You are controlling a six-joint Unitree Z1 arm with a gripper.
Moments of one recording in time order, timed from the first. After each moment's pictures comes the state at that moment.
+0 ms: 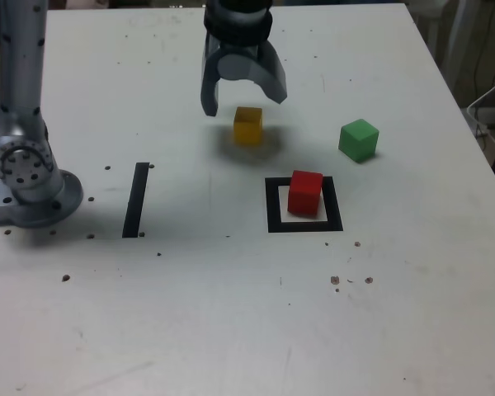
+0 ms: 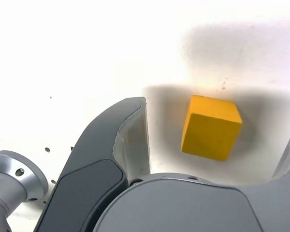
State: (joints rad) arm 0.39 1.93 -1.34 1.15 0.19 0.35
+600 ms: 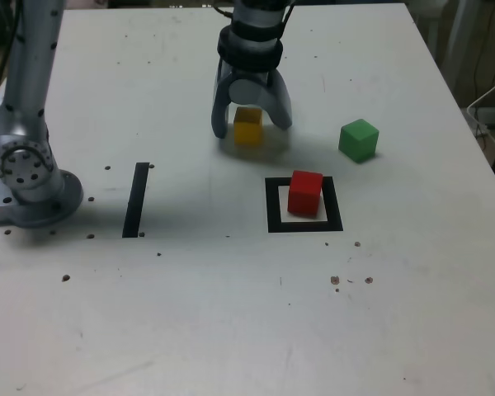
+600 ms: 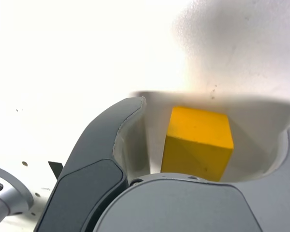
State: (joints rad) arm 0.39 2.02 -1.32 1.07 0.14 0.39
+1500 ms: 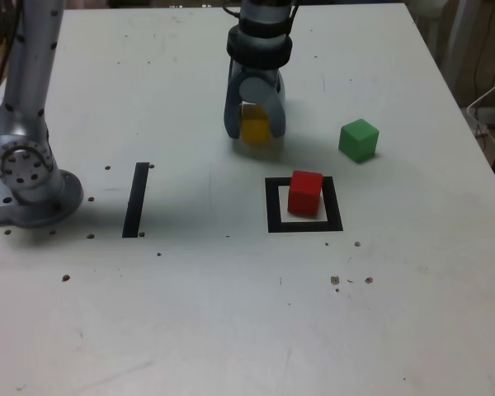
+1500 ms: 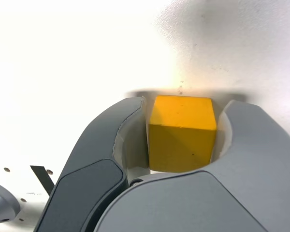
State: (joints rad) arm 0.39 2.02 -1.34 1.03 0.11 0.42
